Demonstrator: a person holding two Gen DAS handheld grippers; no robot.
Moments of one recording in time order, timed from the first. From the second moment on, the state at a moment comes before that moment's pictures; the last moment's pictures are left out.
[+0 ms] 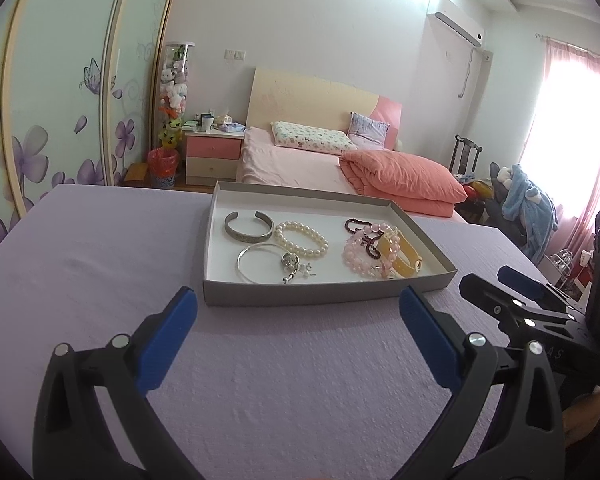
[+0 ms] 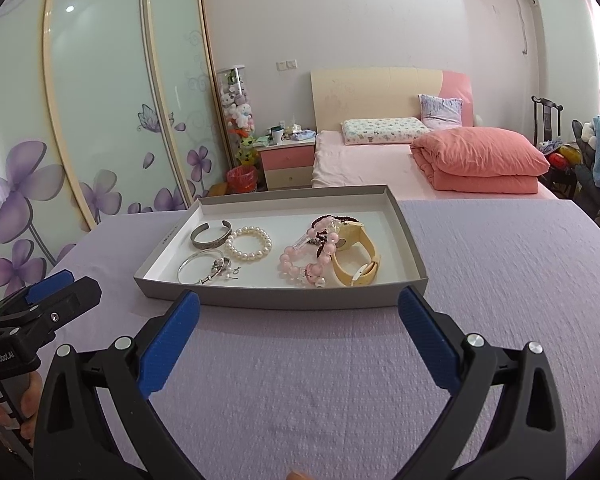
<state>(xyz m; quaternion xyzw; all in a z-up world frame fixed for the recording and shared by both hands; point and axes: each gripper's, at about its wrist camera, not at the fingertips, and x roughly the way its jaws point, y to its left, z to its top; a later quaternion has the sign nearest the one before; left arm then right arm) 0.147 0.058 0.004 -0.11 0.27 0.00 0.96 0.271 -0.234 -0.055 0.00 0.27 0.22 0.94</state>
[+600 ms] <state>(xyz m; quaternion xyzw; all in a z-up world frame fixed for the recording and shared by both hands) 0.149 0.058 0.002 -0.11 0.28 0.01 0.95 0.274 -0.234 -0.055 0.01 0.27 0.22 0.94</state>
